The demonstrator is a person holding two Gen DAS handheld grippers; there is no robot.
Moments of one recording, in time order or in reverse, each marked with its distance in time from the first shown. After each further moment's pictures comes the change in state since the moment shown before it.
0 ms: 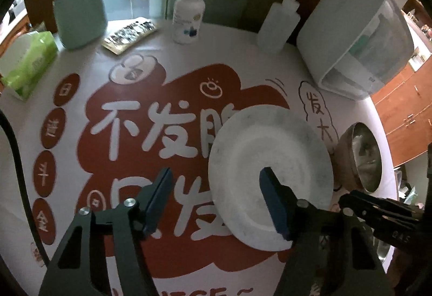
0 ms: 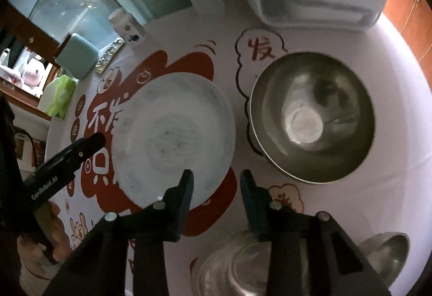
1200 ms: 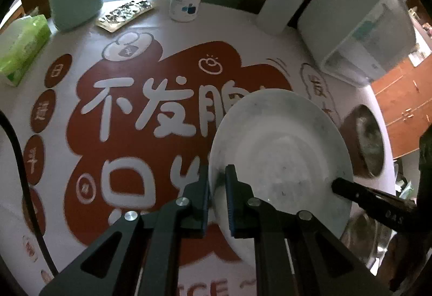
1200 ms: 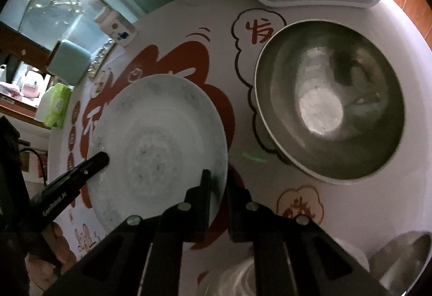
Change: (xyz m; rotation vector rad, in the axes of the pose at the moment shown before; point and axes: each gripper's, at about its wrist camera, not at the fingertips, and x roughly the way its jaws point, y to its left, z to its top) left arm 0.001 0.005 -0.017 -0.002 0.064 -0.027; right arm 0.009 -0.003 -0.003 0.049 0.008 0.041
